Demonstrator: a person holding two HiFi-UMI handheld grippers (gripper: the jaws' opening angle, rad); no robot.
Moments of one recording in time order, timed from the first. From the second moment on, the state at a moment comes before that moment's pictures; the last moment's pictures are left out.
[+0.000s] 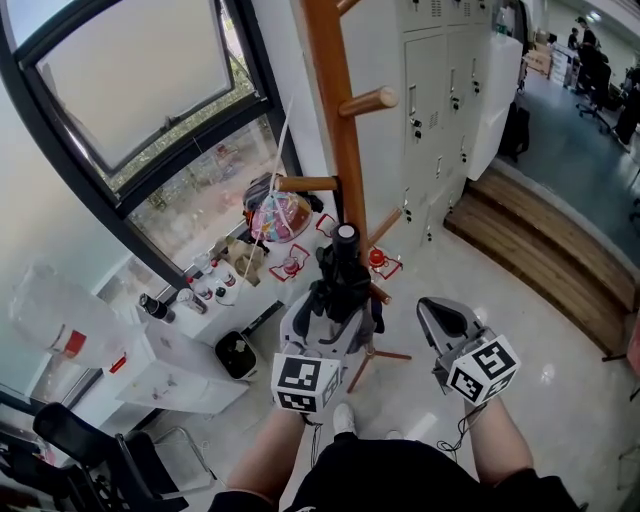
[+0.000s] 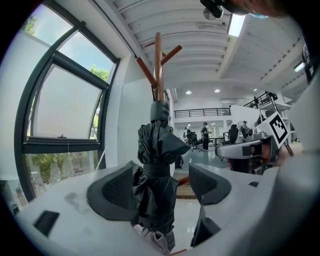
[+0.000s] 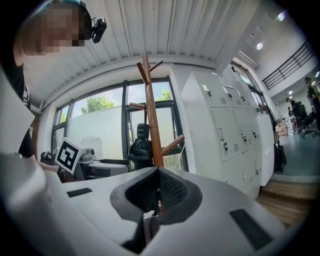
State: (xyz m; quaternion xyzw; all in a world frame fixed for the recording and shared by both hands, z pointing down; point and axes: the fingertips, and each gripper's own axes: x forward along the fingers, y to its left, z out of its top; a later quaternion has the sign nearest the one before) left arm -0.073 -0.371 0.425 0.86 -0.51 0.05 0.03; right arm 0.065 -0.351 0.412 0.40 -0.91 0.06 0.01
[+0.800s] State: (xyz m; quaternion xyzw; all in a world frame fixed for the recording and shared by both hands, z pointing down) left arm -0.054 -0.425 0.431 0.89 -0.45 0.06 0.03; right arm 0.088 -0.380 0.413 0.47 -0.88 0.07 0.00
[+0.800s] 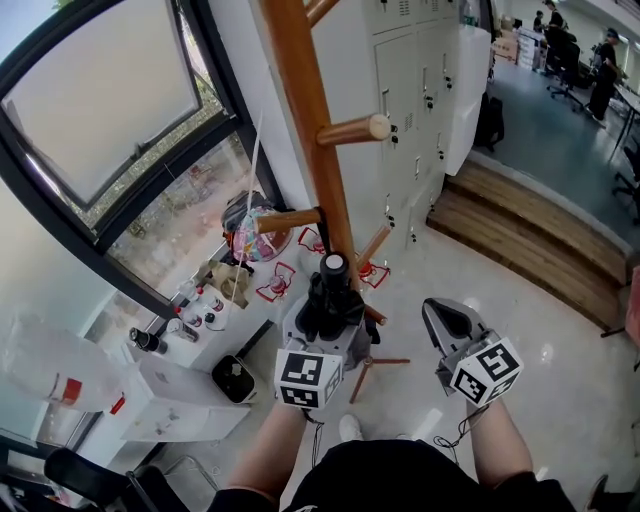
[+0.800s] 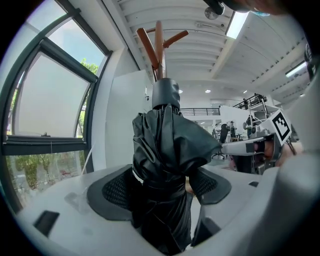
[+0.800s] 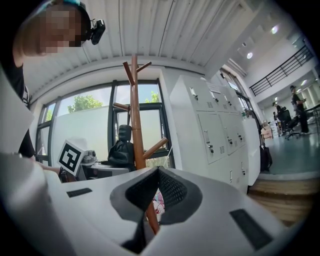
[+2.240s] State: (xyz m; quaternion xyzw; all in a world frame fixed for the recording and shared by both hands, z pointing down) left arm -0.047 -0.430 0.417 0.90 -0.43 0.07 0.02; right arm 0.099 -0.378 0.410 0.49 -0.87 0.07 -0.01
